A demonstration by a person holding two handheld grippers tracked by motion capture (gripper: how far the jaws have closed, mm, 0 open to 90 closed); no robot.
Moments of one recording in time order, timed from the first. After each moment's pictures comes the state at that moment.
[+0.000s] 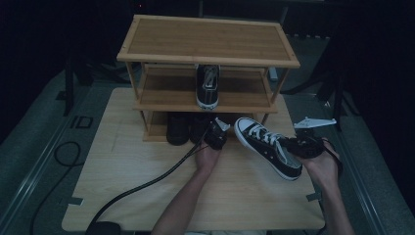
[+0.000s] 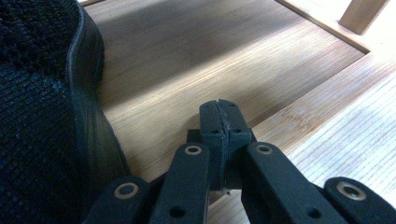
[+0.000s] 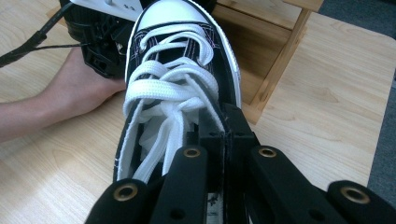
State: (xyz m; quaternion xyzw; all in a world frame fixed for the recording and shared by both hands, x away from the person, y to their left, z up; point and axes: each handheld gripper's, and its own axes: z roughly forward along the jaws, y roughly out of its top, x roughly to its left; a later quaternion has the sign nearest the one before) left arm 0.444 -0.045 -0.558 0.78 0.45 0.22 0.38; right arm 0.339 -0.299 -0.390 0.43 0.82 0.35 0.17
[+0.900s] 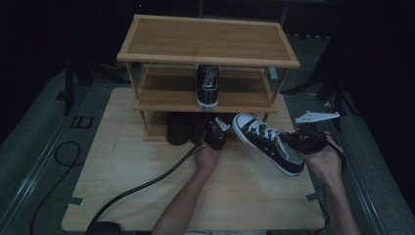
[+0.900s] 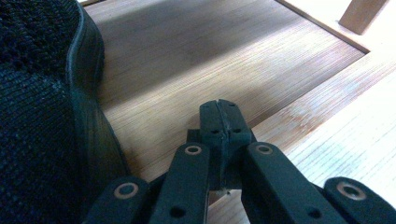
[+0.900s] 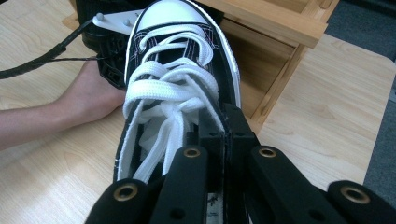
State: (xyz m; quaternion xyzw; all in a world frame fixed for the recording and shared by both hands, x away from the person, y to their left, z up) left arm 0.444 -0.045 -0.558 0.78 0.45 0.22 0.38; right arm 0.341 -0.295 -0.368 0.40 0.82 0.36 0.17
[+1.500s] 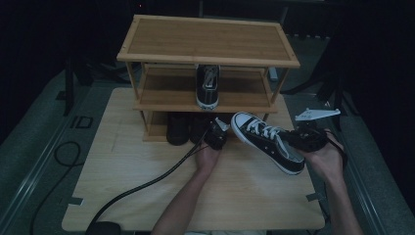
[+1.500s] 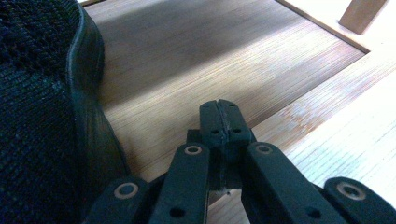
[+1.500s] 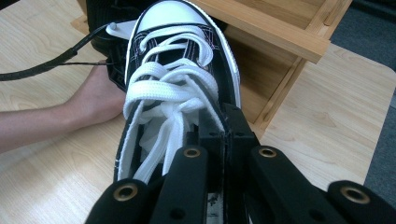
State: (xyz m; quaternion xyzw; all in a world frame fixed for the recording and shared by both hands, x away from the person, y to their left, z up) left arm 0.444 -0.046 -0.558 0.77 0.45 0.22 0.38; right arm 0.340 -0.291 -0.357 0.39 0.83 0.36 0.17
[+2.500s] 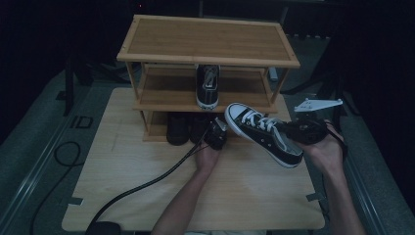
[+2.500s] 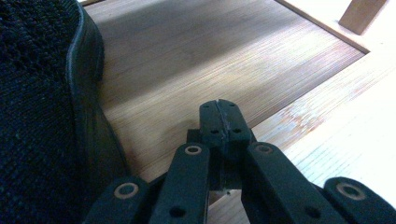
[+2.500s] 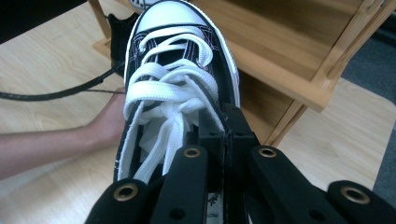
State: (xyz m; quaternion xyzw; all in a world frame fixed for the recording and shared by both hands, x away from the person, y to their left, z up) left arm 0.444 -0.045 -0.558 0.78 0.45 0.23 0.37; right arm 0.340 -0.275 -0.326 0.37 0.83 0.38 0.18
